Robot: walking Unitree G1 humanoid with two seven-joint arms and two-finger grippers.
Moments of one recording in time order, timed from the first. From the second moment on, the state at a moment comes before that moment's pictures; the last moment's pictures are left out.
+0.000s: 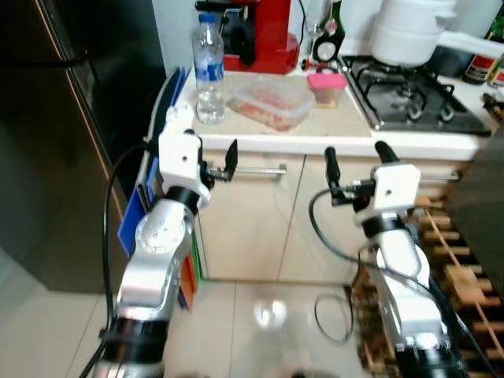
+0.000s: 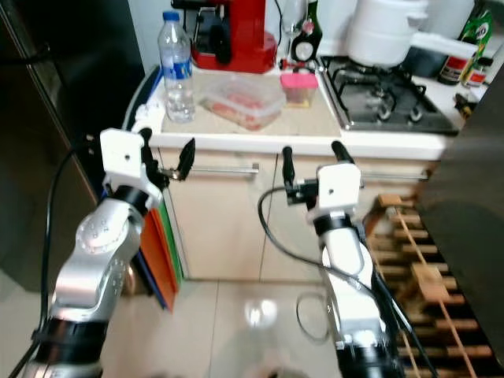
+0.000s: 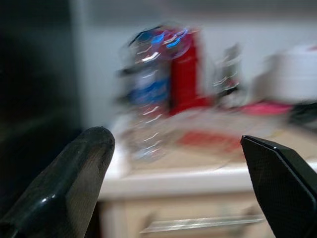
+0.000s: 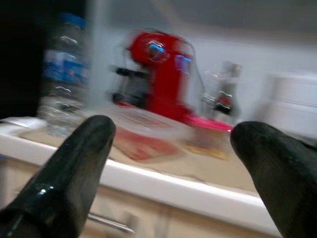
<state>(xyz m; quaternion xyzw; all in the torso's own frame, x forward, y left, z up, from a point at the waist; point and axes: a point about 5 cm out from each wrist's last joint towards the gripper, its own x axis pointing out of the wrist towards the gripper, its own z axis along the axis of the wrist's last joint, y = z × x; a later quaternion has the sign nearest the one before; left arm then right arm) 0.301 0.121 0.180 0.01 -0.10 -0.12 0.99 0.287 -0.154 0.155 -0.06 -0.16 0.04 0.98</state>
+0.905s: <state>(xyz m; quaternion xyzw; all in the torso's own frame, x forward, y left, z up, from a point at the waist) 0.309 0.100 0.210 0.02 -0.14 -0.15 0.98 0.287 -0.155 0.154 -0.07 -0.17 0.02 0.98</state>
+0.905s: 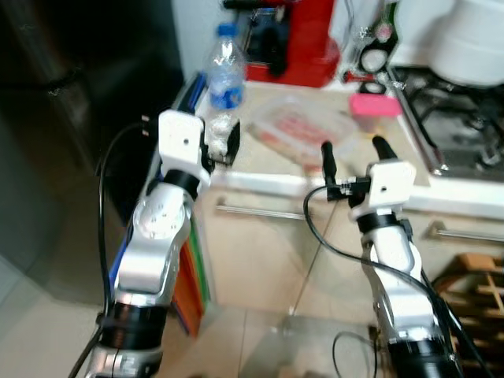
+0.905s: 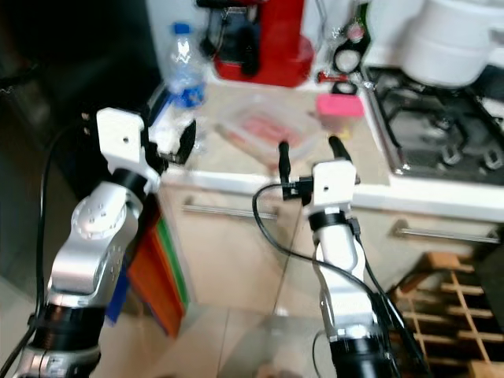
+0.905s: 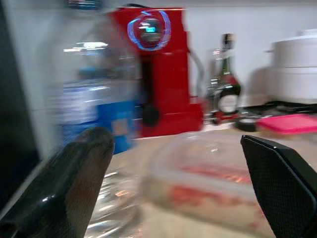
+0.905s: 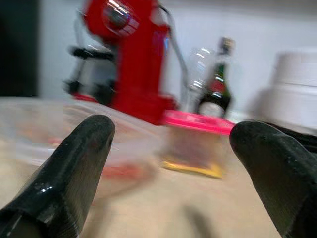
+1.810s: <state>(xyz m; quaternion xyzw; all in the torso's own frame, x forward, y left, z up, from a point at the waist) 0.383 0.111 0.229 0.06 -0.07 -0.14 0.99 0.285 -0.140 0.153 -0.05 -0.17 0.04 0.98</state>
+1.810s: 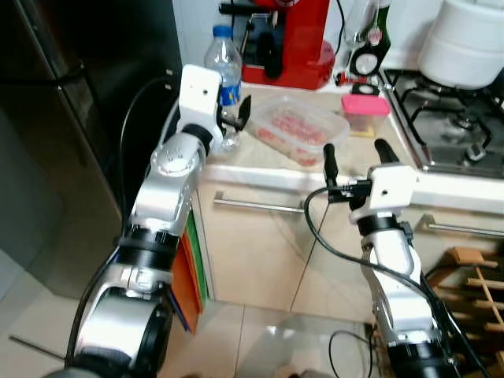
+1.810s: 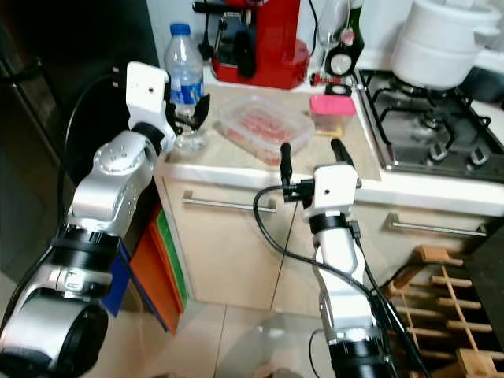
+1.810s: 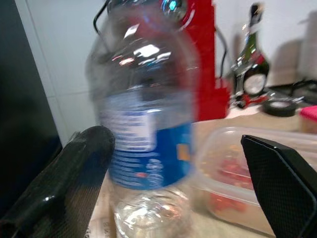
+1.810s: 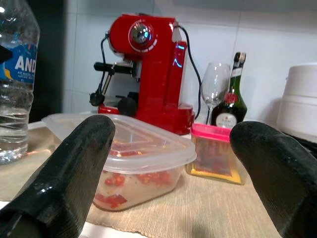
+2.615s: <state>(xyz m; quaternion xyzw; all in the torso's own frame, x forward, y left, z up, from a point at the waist) 0.409 0.106 0.218 0.01 -0.01 -0.13 0.99 0.280 -0.141 0.152 -0.05 -0.17 0.04 0.98</state>
